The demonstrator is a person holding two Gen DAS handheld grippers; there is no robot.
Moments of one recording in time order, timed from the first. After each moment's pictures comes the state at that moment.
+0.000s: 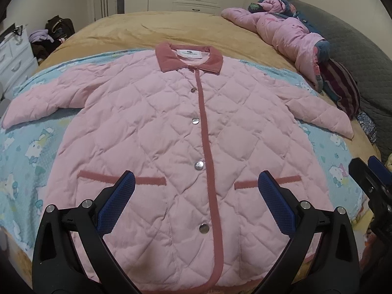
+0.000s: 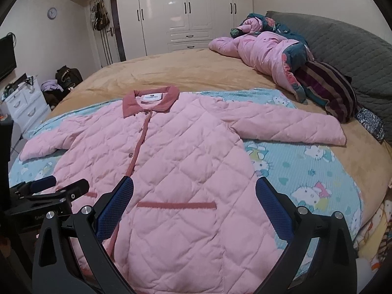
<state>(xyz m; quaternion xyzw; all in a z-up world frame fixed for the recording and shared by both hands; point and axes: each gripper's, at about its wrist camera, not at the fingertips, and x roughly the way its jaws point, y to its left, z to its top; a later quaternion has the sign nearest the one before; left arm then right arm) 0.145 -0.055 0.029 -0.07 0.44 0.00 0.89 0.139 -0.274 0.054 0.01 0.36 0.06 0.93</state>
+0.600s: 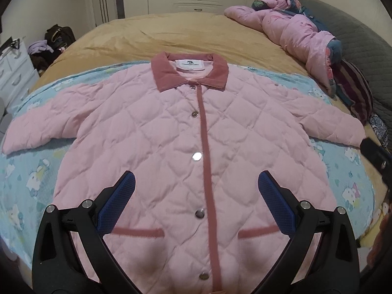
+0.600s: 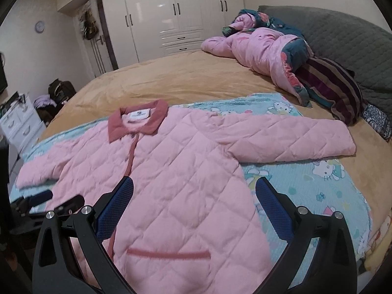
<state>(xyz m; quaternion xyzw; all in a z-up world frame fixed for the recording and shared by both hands) 0.226 -0.067 0.034 -0.04 0.45 0.02 0.89 0.235 -0.301 0.061 0.05 0.35 0.04 0.93</state>
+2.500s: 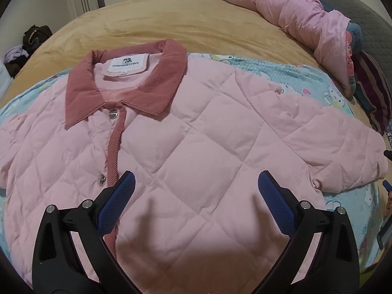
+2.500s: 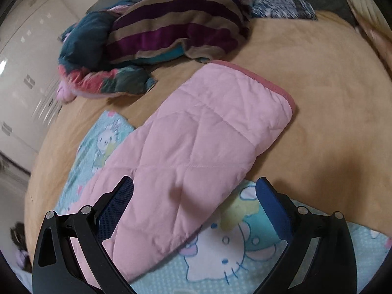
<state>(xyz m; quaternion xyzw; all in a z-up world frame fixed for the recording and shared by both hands) 0.414 -0.160 -0.049 -0.03 0.49 0.00 0.87 0.386 -0.665 -0.087 0.35 0.36 -0.26 0.82</state>
